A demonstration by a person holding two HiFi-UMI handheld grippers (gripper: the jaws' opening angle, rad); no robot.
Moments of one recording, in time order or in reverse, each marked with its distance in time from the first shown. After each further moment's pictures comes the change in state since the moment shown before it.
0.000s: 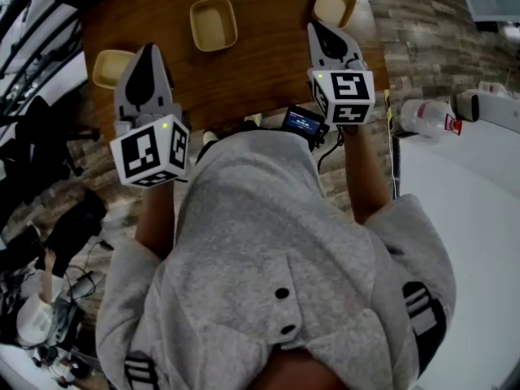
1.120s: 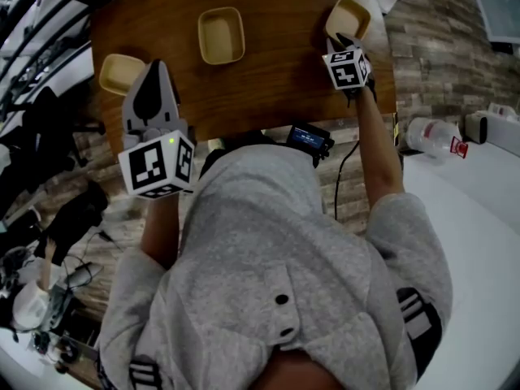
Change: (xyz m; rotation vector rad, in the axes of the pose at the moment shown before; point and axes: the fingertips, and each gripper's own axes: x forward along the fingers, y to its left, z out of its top) left arm 0.026 0.000 -0.014 0.007 0.078 0.062; right arm 0.126 -0.101 -0.182 -0.220 0.483 0.004
